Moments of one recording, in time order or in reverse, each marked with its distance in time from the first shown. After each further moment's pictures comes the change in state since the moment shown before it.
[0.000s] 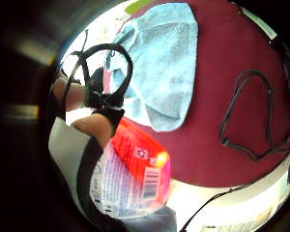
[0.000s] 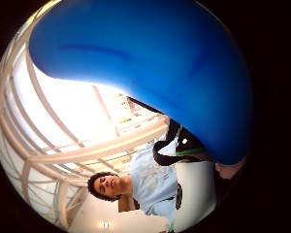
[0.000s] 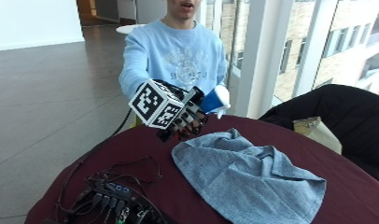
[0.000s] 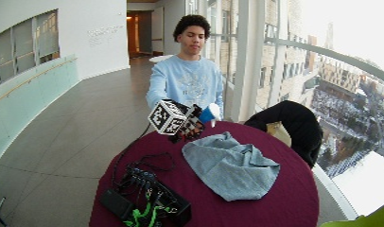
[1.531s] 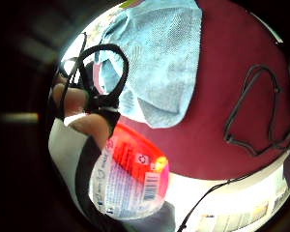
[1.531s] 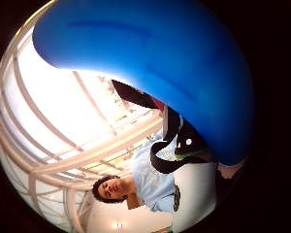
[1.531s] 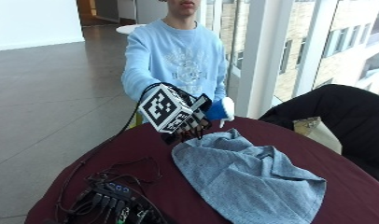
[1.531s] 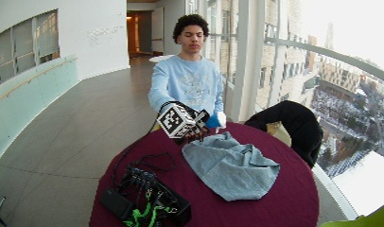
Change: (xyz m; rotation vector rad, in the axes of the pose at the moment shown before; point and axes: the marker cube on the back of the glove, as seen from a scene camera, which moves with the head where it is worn) arm 0.001 -0.010 0.018 -0.085 0.062 0.082
